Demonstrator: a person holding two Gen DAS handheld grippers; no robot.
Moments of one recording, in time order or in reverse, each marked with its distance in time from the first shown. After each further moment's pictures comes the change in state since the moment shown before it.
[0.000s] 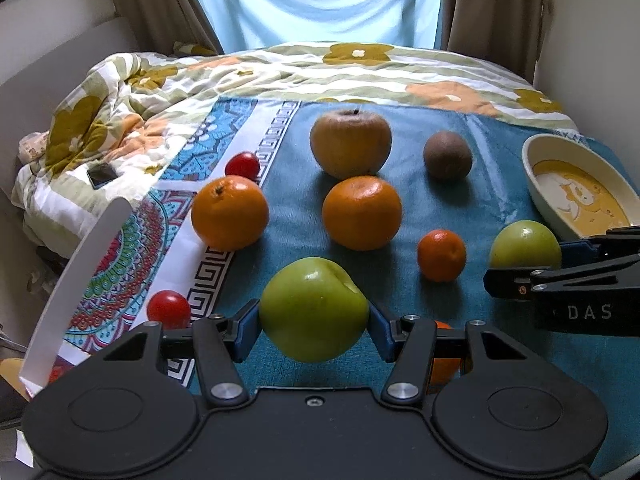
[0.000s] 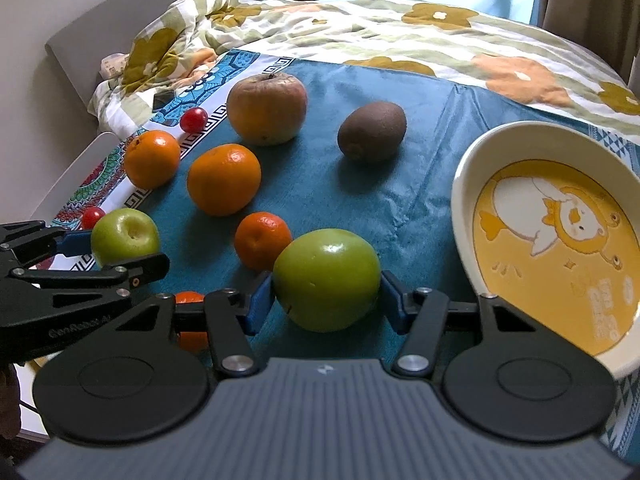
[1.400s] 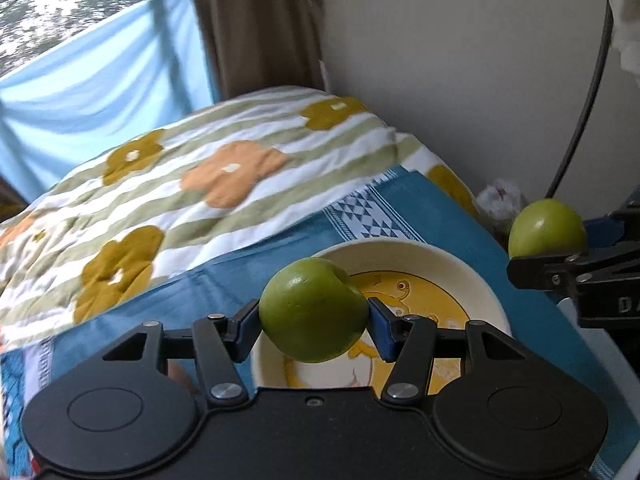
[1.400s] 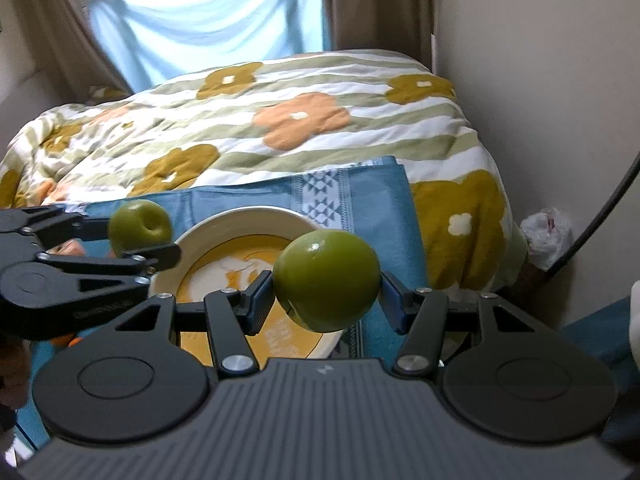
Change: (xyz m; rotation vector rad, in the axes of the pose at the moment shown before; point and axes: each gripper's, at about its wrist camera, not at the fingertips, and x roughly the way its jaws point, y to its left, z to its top) left arm 0.035 -0.203 0.130 0.510 -0.122 -0.407; right arm -0.126 -0.168 0.011 0.402 -0.135 -0.395
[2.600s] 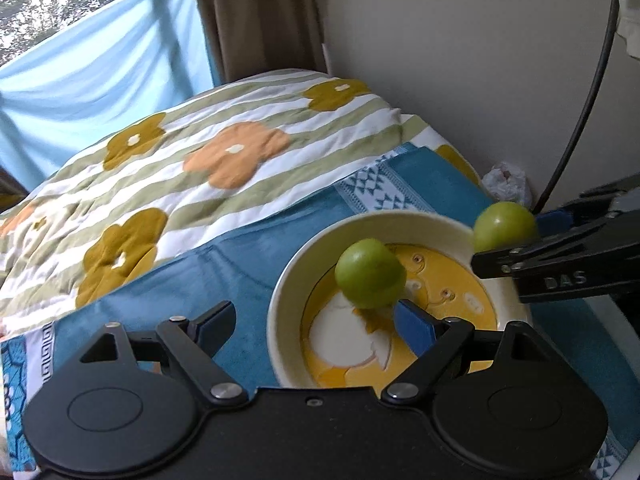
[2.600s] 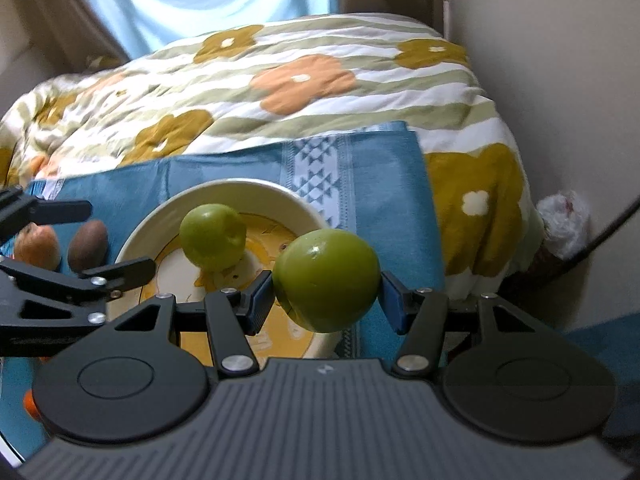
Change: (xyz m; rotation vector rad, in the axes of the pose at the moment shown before) left arm -0.003 0.015 -0.015 -0.007 0.046 0.021; right arm 0.060 0.005 0.005 -0.079 0.109 0.040
